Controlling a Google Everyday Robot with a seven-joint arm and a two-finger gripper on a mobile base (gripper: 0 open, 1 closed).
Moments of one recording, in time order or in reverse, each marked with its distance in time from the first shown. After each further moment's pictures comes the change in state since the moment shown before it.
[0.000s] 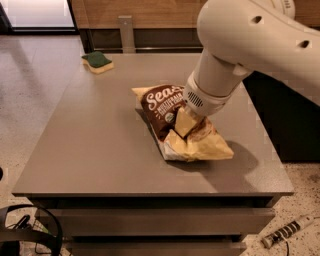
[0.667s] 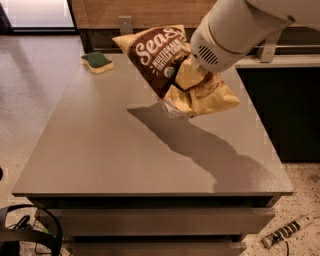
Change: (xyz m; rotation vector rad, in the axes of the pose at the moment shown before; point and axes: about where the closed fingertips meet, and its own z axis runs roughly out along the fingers) arm -0.060 -0.017 -0.103 0.185 -0.302 -0.191
